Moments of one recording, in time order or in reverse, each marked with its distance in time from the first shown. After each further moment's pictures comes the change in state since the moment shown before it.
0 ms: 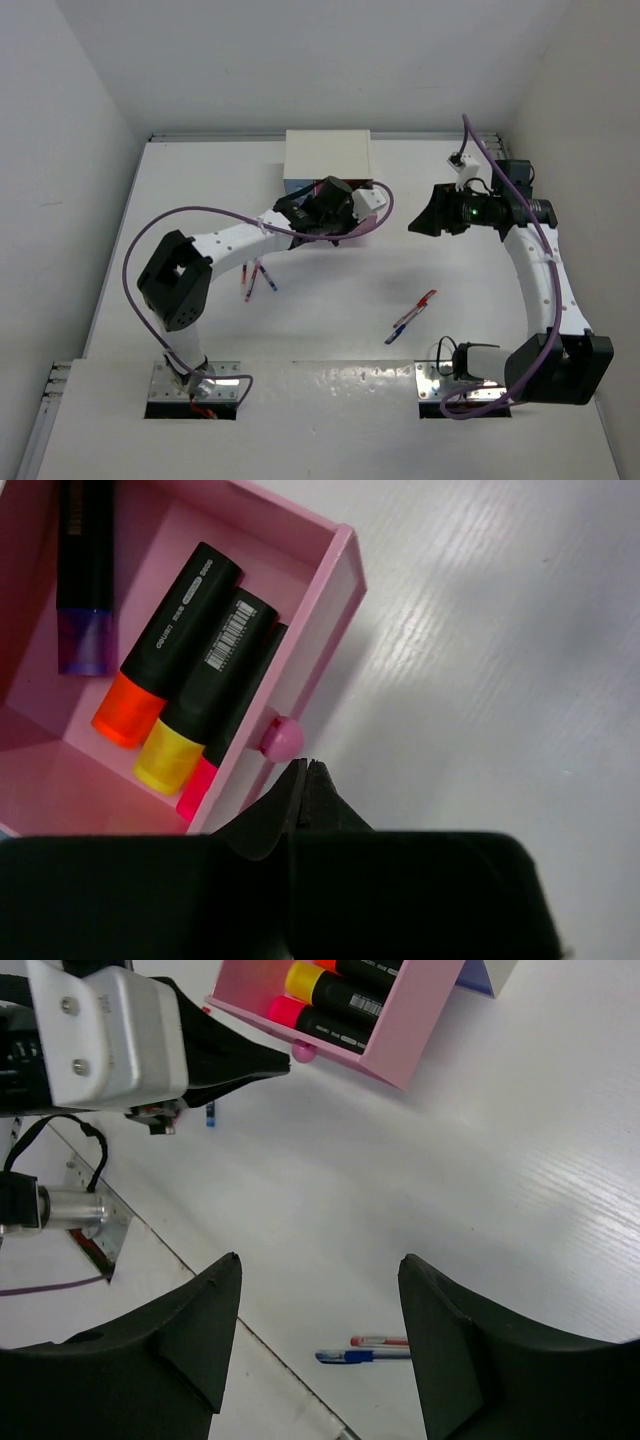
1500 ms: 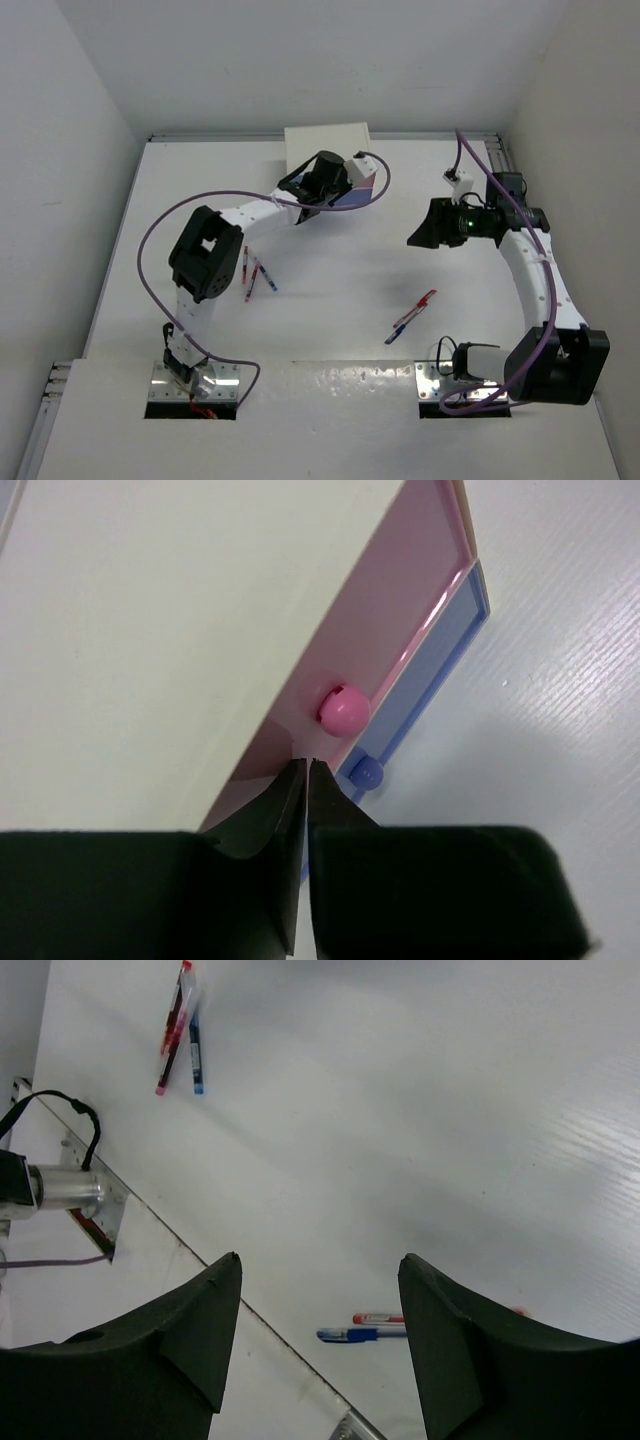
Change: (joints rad) left arm 0.157 0.280 0.183 0.297 -0.169 0.217; right arm -0.011 0.002 -0.108 -0.002 -0.004 -0.026
